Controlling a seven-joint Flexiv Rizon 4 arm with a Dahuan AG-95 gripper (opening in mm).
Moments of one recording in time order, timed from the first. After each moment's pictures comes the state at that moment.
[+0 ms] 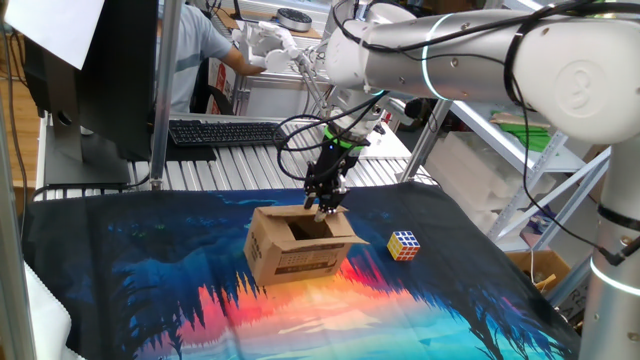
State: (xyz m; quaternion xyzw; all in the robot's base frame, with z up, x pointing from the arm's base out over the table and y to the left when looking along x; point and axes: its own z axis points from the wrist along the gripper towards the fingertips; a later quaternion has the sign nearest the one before) arm 0.643 0.027 0.152 -0.66 -0.75 -0.02 0.05
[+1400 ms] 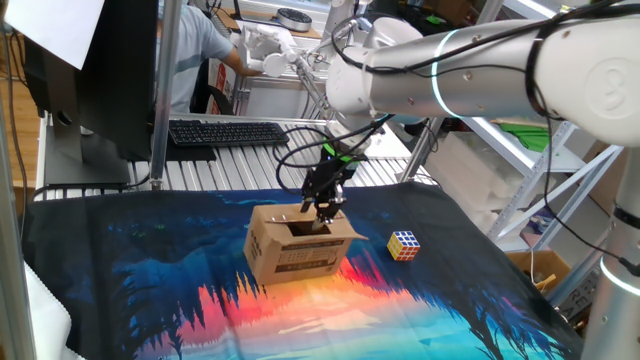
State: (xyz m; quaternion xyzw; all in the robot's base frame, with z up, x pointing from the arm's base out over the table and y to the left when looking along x) arm 0.638 0.033 0.136 -0.67 -0.74 -0.05 0.02
